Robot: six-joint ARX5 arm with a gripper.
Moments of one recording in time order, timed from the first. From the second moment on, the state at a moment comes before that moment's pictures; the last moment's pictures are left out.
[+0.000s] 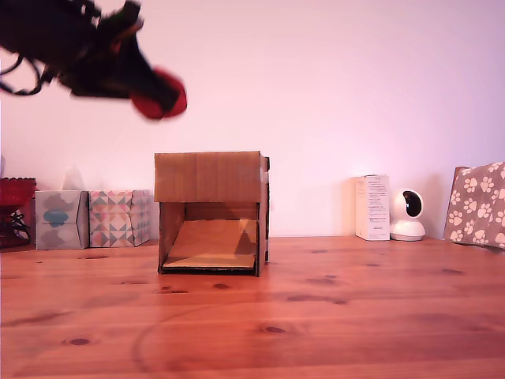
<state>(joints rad) -0.44 1.21 0.70 0.27 0.28 0.03</state>
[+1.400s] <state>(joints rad) -0.35 1.80 1.43 -0.04 0.21 0.03</state>
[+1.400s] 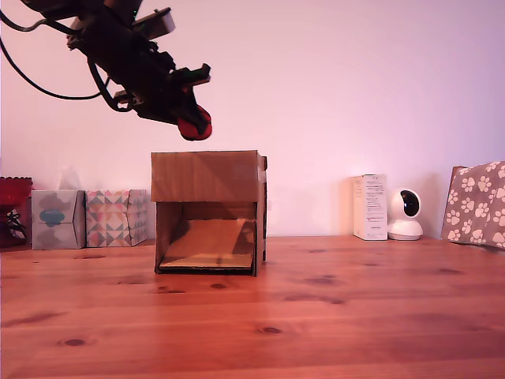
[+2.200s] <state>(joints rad) -0.37 1.63 1.45 -0.47 0.32 0.10</state>
